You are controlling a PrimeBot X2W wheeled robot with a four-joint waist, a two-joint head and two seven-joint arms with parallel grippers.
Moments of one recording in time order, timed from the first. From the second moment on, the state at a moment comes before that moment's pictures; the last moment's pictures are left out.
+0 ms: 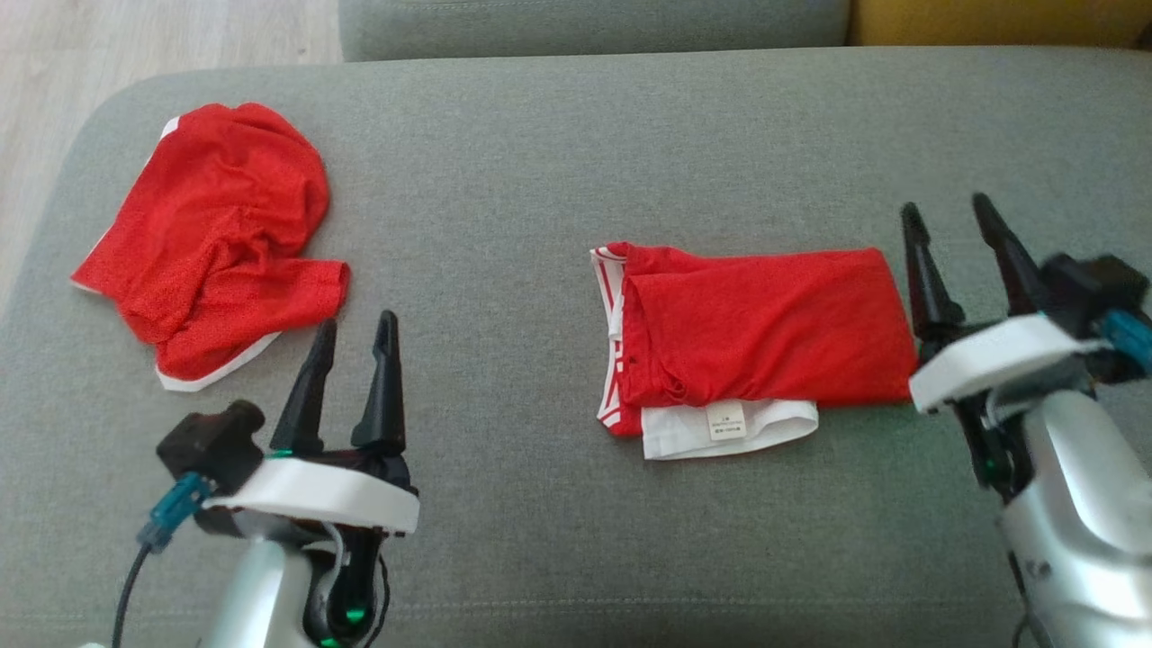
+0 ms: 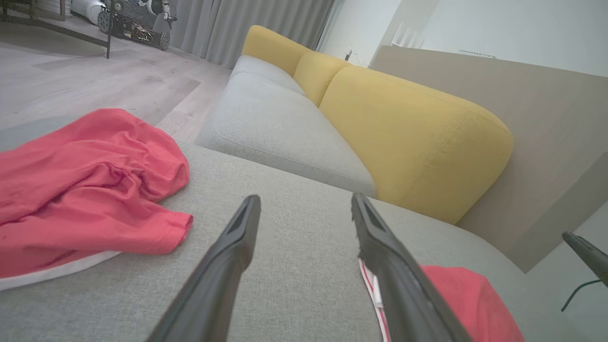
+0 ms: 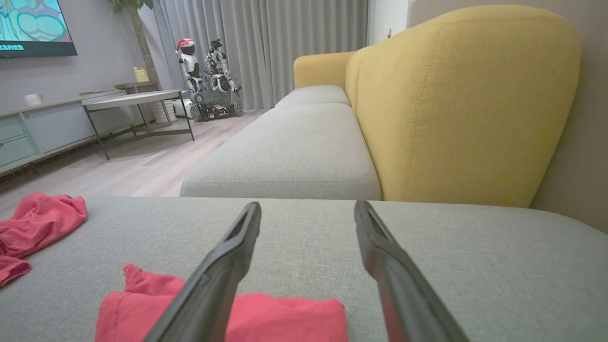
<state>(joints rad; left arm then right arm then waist) -0.11 0.04 -0.20 0.18 -0.47 -0.06 -0.25 -0.43 -0.22 0.17 0.51 0.29 0.12 -0.16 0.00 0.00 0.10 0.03</state>
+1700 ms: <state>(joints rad) -0.14 0.04 -0.25 0.17 -0.48 -0.05 -0.25 -0.38 -0.13 -0.04 0.59 0.24 0.12 -0.09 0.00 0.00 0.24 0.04</state>
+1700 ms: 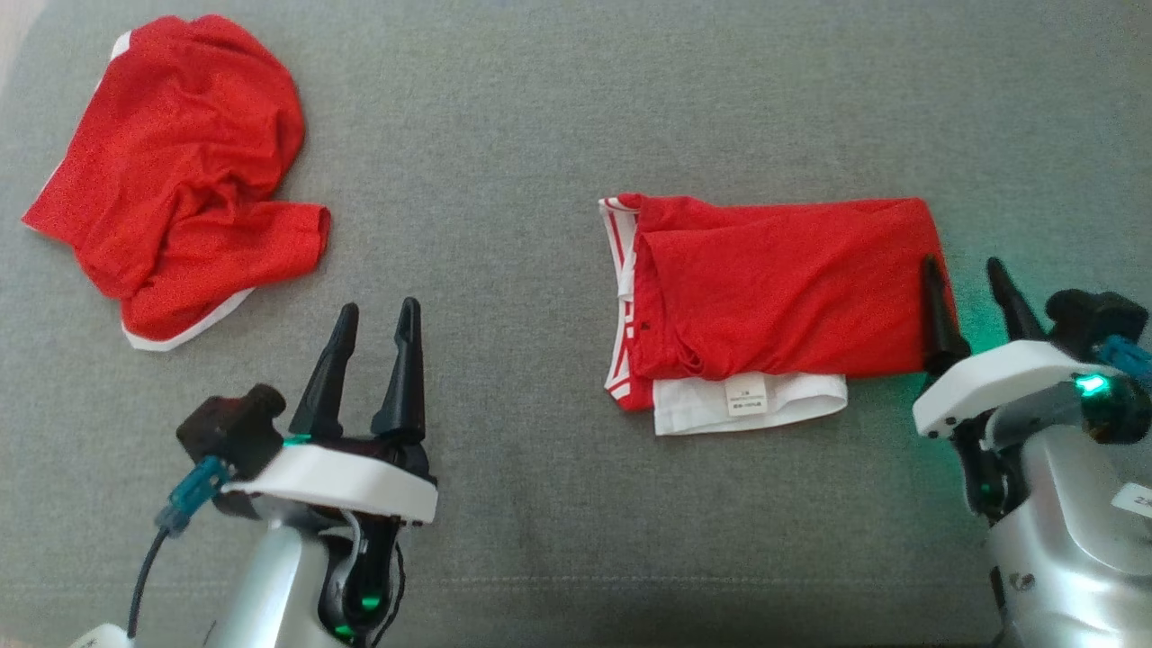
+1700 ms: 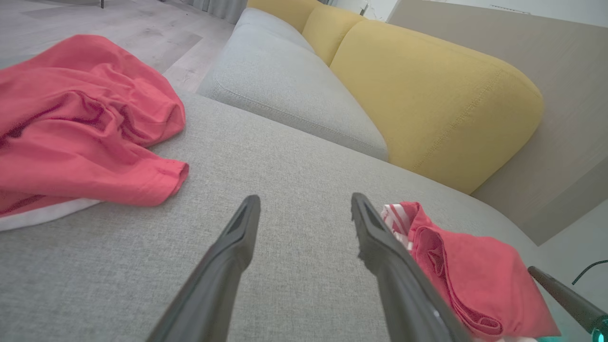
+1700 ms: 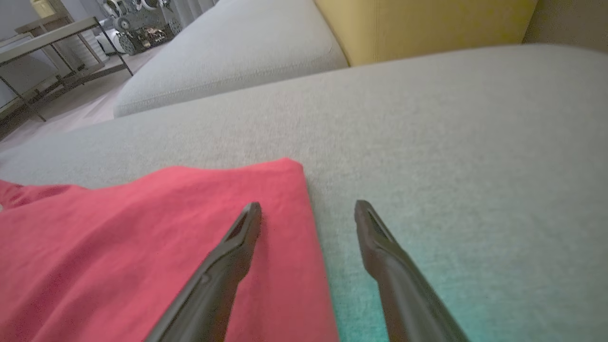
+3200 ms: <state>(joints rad) -0.39 0.04 -0.19 0.11 -0.42 -0.09 -0.26 -0.85 -0.63 0.29 0.67 0.28 0.12 -0.05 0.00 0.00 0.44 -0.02</state>
